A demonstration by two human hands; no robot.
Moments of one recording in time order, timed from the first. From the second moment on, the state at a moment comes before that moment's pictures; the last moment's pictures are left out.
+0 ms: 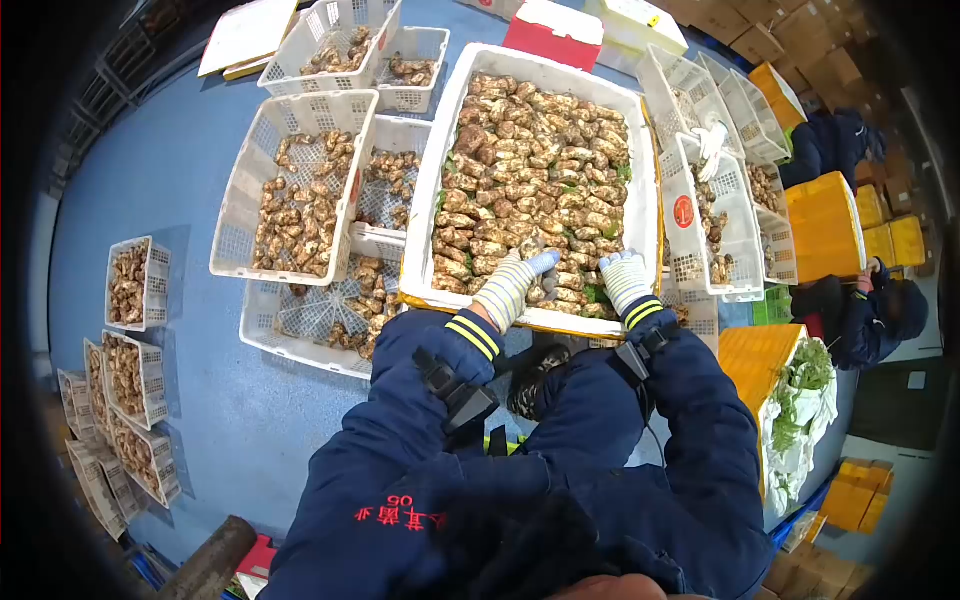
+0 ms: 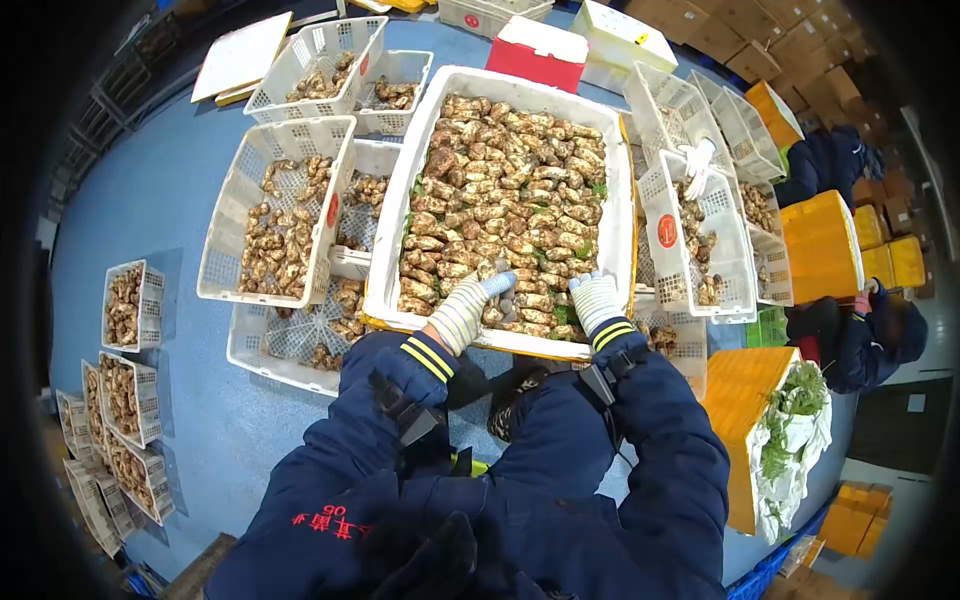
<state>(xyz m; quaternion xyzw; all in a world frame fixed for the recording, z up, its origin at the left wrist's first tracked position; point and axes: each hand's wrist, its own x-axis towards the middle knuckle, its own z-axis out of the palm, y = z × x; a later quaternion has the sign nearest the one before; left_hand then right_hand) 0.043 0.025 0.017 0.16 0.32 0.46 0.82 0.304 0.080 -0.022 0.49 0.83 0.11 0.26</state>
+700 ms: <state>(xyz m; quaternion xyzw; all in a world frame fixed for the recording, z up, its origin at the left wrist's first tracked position) 0.037 0.020 0.033 -0.04 0.18 0.45 0.87 0.274 0.071 0.071 0.53 0.79 -0.22 0.20</state>
